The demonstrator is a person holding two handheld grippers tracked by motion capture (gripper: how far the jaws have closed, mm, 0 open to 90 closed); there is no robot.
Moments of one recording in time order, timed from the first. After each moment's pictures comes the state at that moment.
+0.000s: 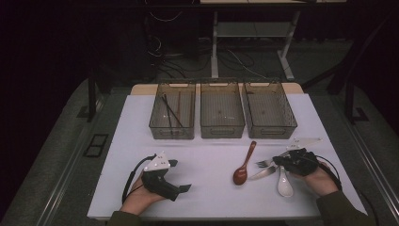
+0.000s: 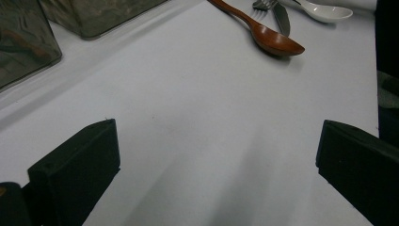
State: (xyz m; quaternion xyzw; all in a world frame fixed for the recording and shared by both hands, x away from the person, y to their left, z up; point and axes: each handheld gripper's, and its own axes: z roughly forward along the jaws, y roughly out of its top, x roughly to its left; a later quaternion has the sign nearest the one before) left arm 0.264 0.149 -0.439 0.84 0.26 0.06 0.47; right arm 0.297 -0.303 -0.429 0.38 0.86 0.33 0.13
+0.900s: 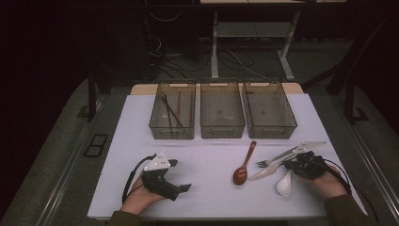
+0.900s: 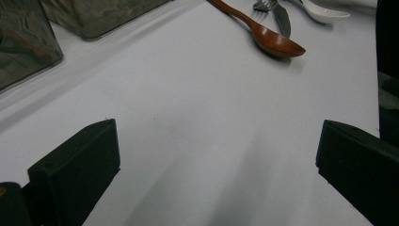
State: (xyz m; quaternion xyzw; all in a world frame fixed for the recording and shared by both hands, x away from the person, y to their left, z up) left arm 0.265 0.149 -0.439 0.84 0.26 0.06 0.47; right arm 0.288 -0.326 -0.436 0.41 0.86 0.28 0.14
